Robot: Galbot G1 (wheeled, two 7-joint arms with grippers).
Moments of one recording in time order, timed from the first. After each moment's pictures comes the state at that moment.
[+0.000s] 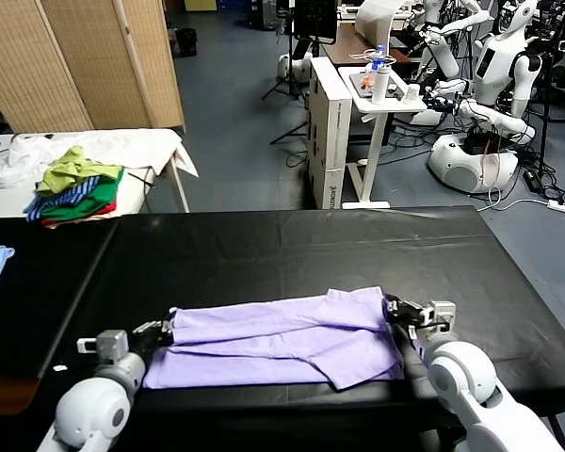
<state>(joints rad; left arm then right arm) 1.42 -1.09 -0.55 -2.02 -0.60 0.54 -0.18 -1.20 0.93 0.36 1.97 0.86 -0.57 0.29</state>
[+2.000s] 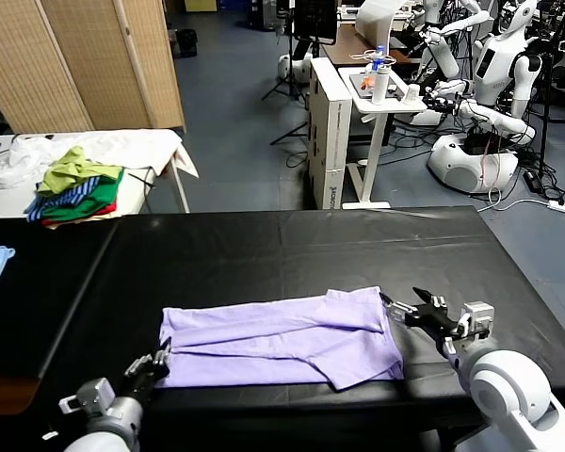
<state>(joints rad) 1.61 -1.42 -0.68 -2.09 -0.56 0.47 -0.12 -1.33 0.84 0.49 2.10 0.88 -0.55 0.21</state>
